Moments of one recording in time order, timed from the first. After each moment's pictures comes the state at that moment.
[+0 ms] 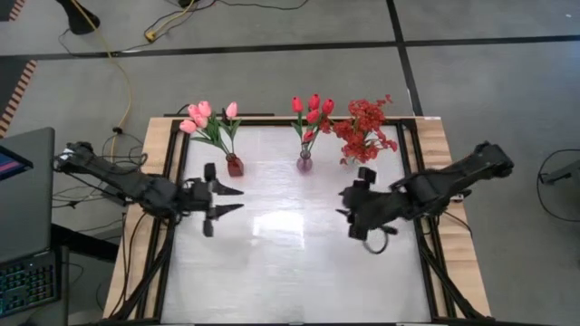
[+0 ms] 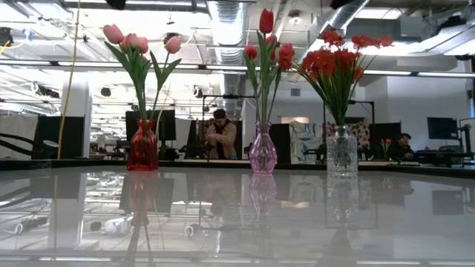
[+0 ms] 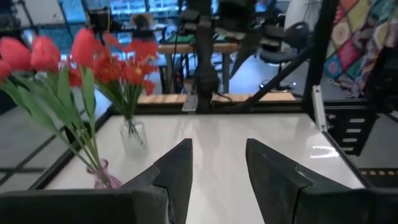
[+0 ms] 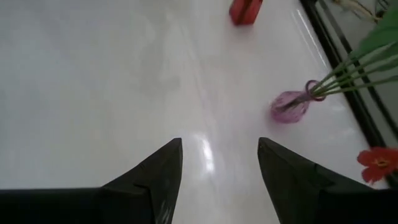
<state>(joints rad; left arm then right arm) -0.40 0.82 0.67 0.02 -0.48 -0.04 0.43 1.39 1.44 -1.04 0.53 0.41</state>
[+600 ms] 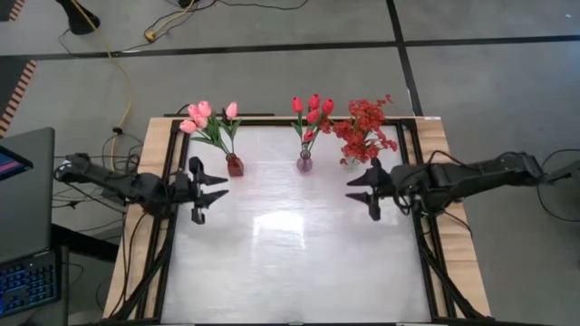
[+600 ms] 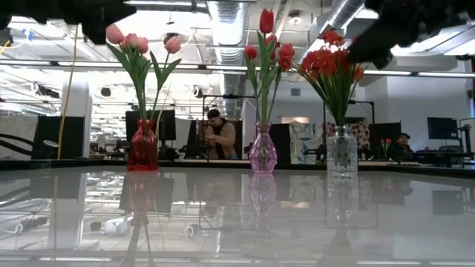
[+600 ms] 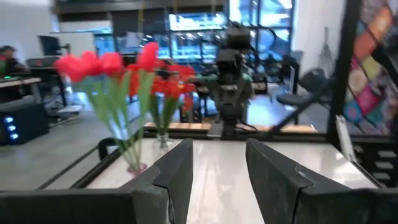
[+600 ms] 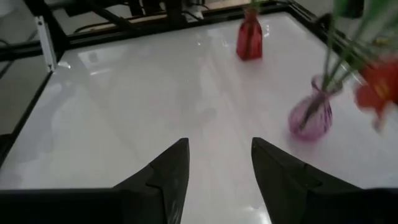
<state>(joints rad) -0.32 0.44 0.31 0.23 -0.48 0.06 0.14 0.78 0.61 -0.26 0.23 0.21</state>
